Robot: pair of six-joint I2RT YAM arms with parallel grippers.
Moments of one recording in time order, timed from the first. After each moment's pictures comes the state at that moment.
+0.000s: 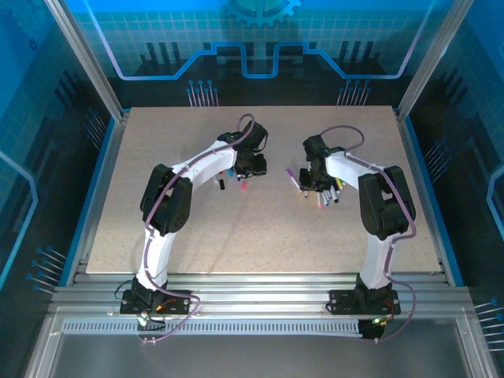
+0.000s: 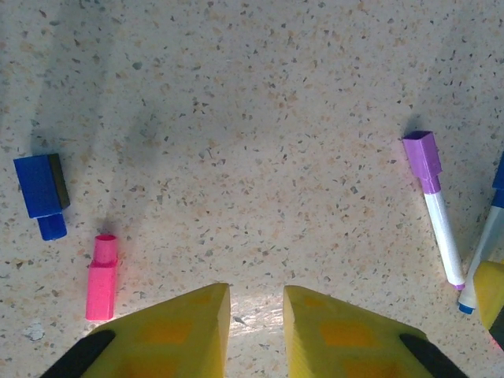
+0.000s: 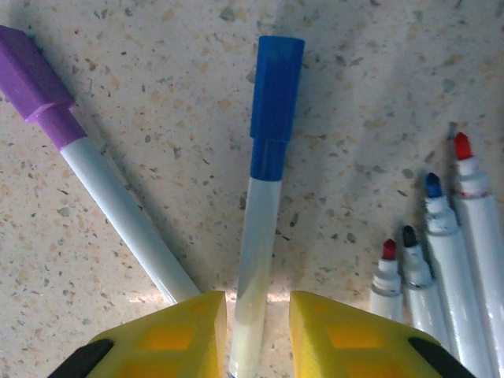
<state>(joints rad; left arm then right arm) -0.53 2.14 1.77 -0.78 0.07 -0.70 0.30 1.94 1.30 -0.69 -0.02 0.42</state>
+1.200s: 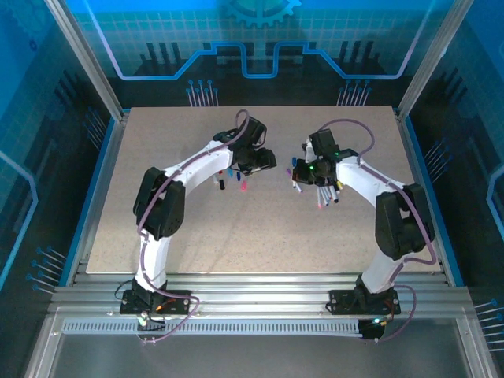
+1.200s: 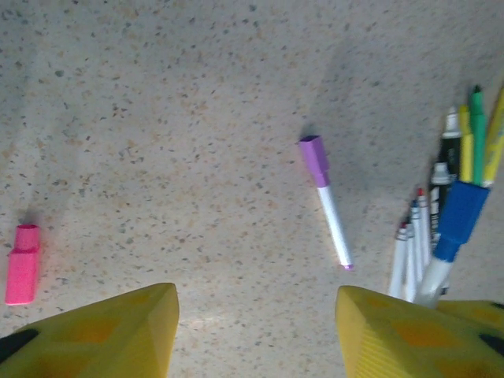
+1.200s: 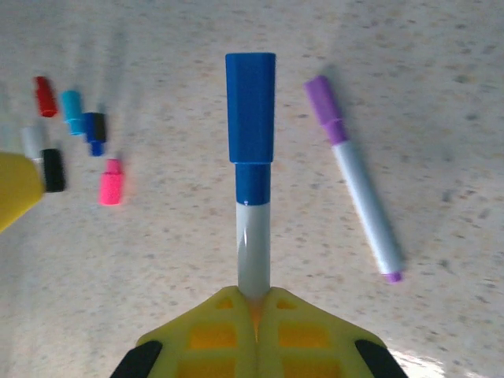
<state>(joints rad) -0.53 2.05 1.73 -0.68 0.17 -0.79 0.31 1.71 1.20 -0.52 -0.33 0.44</state>
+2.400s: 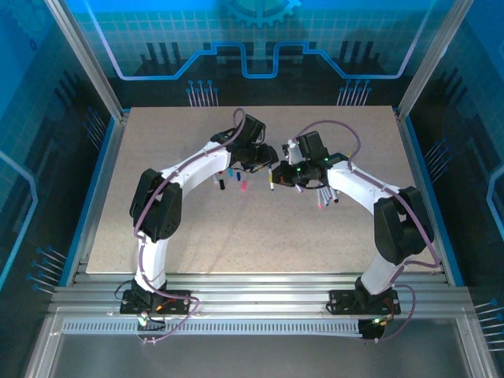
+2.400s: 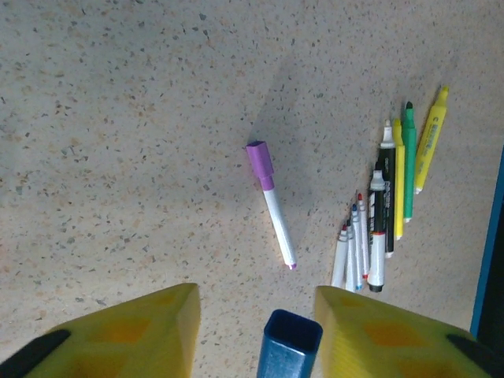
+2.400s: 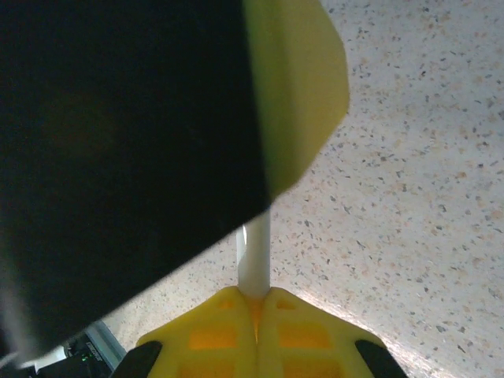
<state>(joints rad) -0.53 2.03 1.70 -0.60 0.23 -0.88 0.42 1.69 1.20 -0.41 -0.53 0.51</state>
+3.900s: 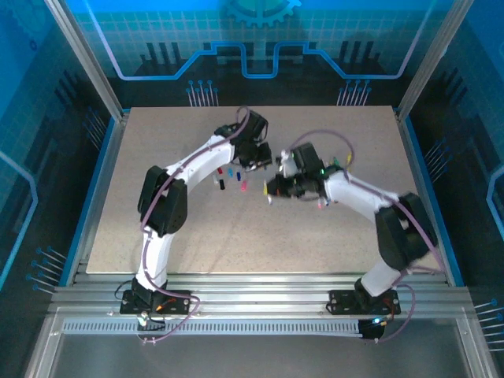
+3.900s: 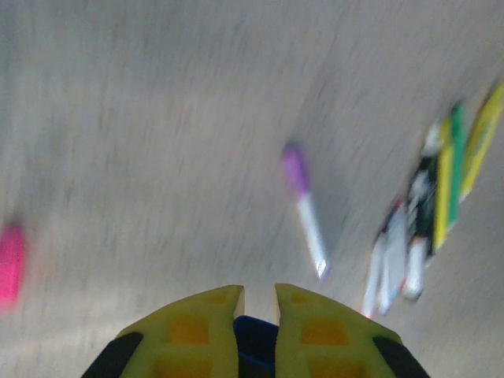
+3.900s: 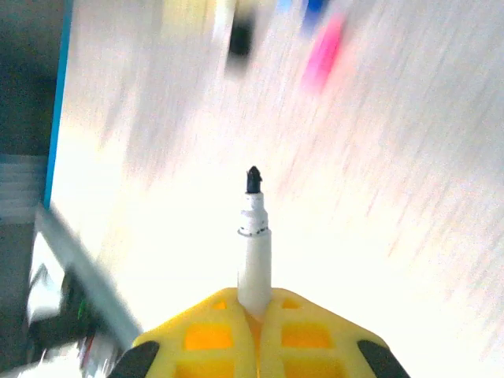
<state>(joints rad) -0.50 2.16 1.95 -0.79 0.18 -0.81 0.54 1.54 0.97 -0.37 -0.56 0.51</state>
